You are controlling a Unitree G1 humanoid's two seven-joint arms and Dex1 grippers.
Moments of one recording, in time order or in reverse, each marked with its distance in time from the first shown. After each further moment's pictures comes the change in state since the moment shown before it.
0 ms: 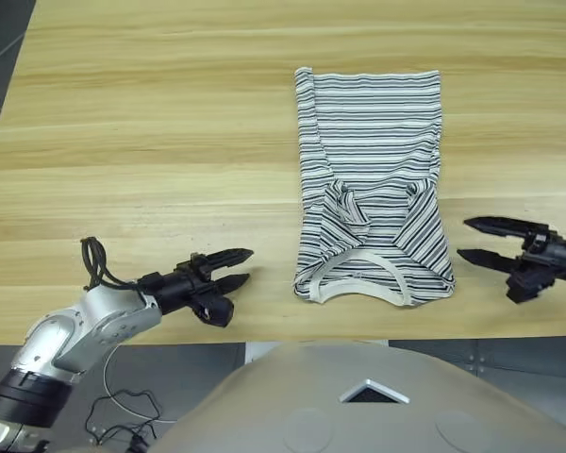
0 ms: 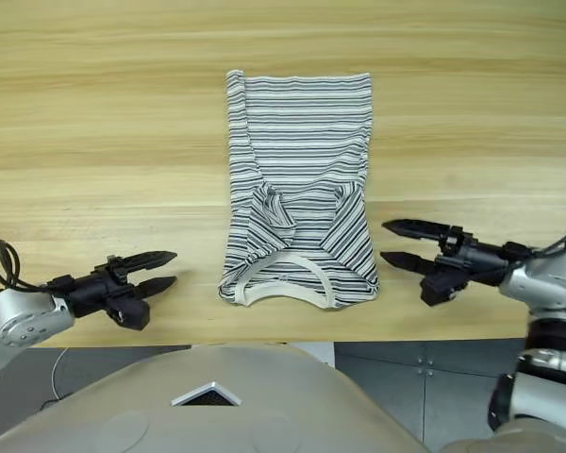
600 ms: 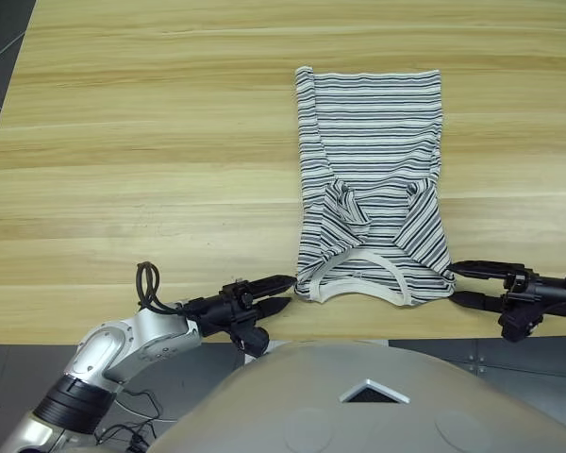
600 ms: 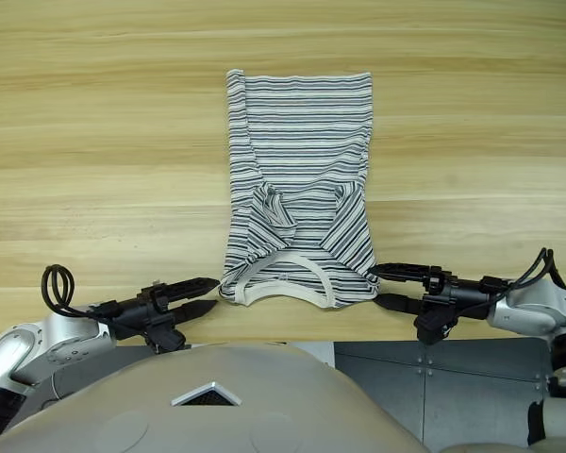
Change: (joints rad) left arm -0.022 -0.157 -0.160 -0.031 0.144 -0.054 0.095; right arm 0.037 -0.147 0.296 0.001 -0.405 -0.015 -0.656
